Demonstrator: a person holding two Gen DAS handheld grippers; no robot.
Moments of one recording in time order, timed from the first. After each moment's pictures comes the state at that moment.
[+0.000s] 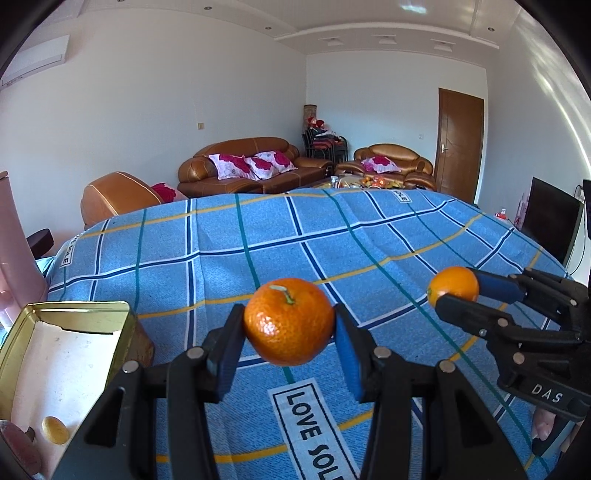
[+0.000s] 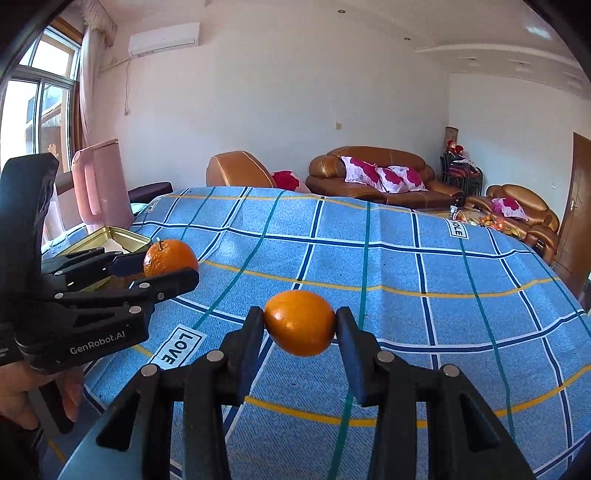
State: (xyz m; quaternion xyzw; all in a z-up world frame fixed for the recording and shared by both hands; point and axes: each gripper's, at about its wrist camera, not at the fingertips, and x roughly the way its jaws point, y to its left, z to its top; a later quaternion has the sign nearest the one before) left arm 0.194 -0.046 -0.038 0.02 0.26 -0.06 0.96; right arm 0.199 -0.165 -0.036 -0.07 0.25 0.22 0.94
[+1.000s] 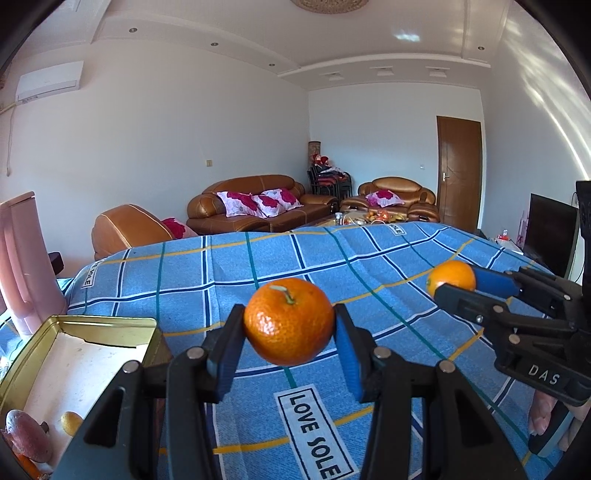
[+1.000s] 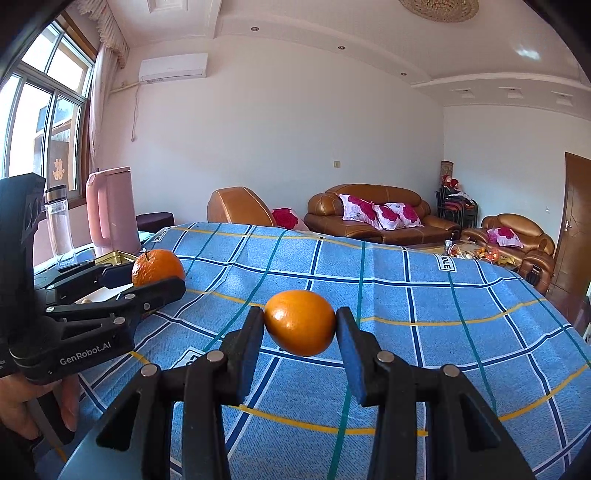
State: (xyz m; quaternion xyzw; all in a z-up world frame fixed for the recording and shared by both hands) left arm 0.151 -0.045 -0.025 0.02 0.18 -0.04 0.98; right arm 0.170 -0.175 -0.026 -0.06 0.17 0.22 0.96
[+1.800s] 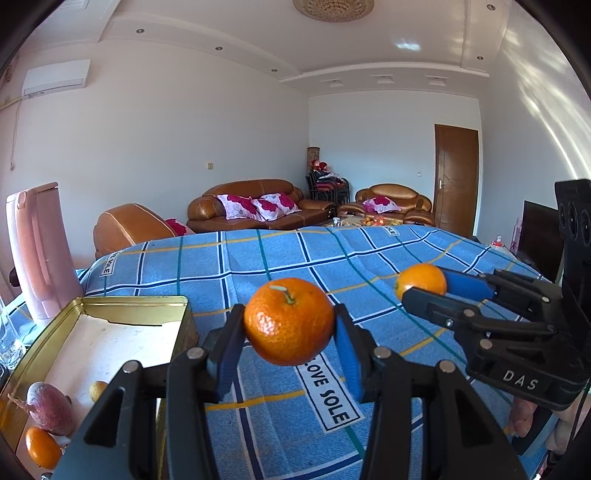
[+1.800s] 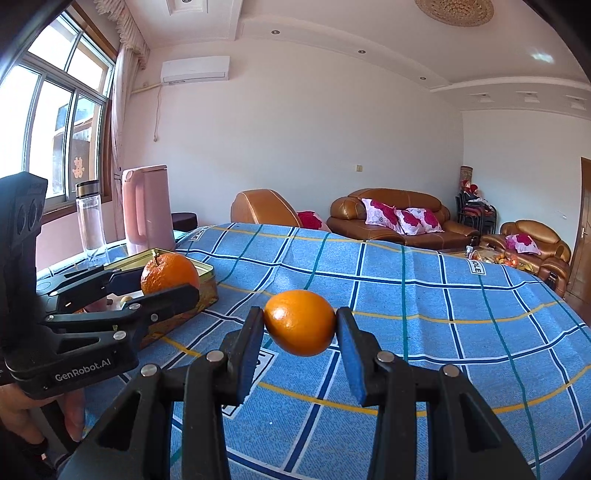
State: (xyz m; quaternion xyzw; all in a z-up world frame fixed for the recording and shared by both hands) left arm 0.100 -0.019 -0.023 0.01 0.17 -0.05 0.98; right arm 0.133 -0.137 -0.026 -0.07 0.16 0.26 0.95
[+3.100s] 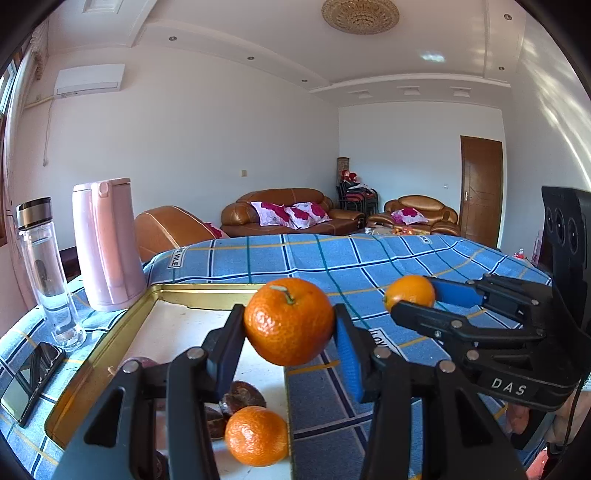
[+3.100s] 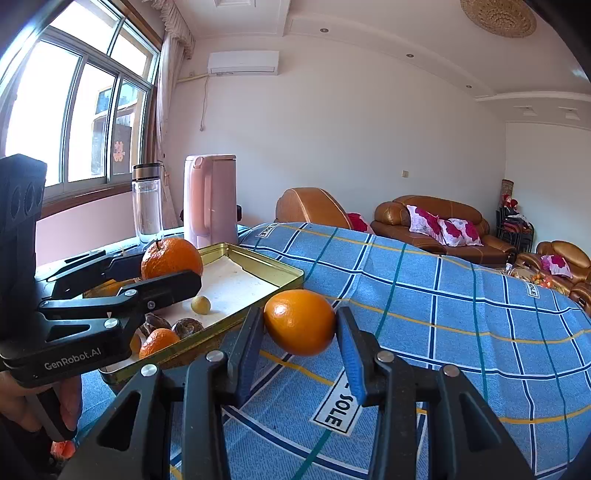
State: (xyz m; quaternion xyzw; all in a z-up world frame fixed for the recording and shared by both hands) left arm 0.035 0.050 -0.015 0.00 0.15 0.01 0.99; right arm 0.095 -0.059 -0.024 -0.10 0.16 0.34 0.92
